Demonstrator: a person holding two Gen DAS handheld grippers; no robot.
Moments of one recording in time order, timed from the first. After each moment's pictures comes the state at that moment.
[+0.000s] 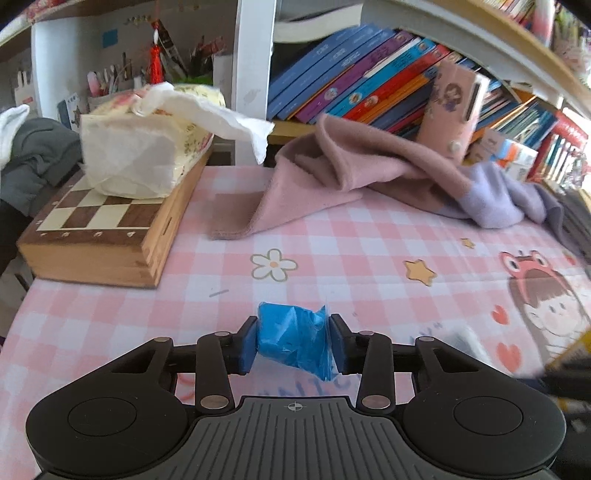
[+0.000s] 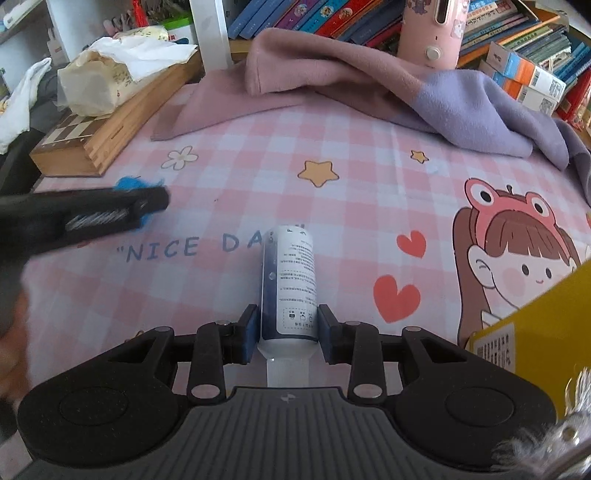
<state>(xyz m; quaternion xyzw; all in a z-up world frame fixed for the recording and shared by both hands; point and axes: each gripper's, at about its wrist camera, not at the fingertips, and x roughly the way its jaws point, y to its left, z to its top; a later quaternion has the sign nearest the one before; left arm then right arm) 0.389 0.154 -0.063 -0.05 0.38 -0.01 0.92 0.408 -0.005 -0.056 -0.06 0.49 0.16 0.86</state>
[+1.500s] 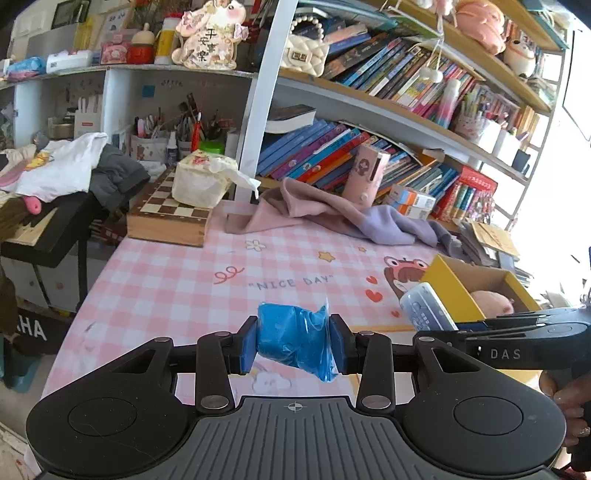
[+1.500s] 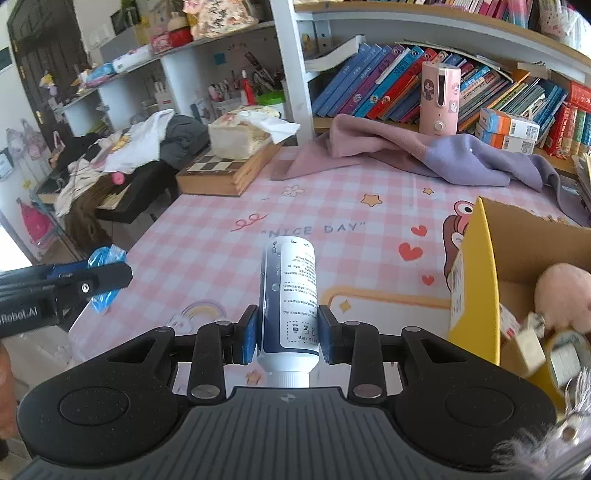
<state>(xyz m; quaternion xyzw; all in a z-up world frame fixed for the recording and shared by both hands) 0.128 0.168 0.045 -0.11 0.30 -0.05 0.95 0.201 -0.052 0.054 -0.01 0.39 0.25 0.89</state>
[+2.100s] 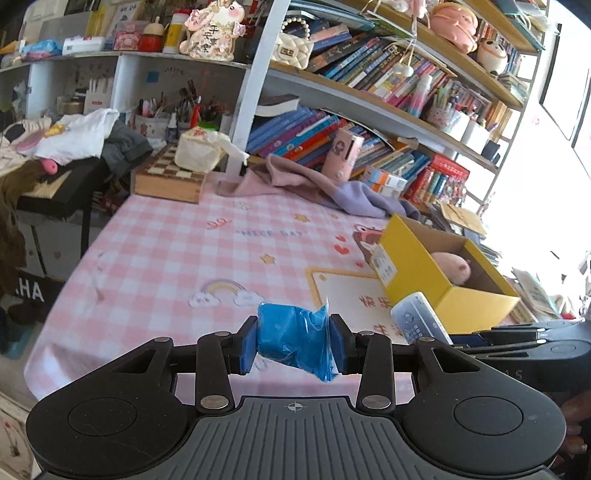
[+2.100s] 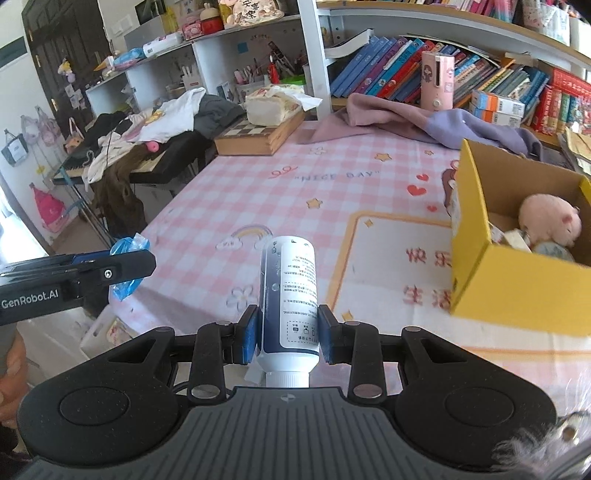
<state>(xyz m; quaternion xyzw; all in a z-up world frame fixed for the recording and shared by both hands) 0.020 0.150 0.036 -0.13 0.30 -0.07 0.94 0.067 -0.067 0.052 -0.02 0.40 0.25 0.88</state>
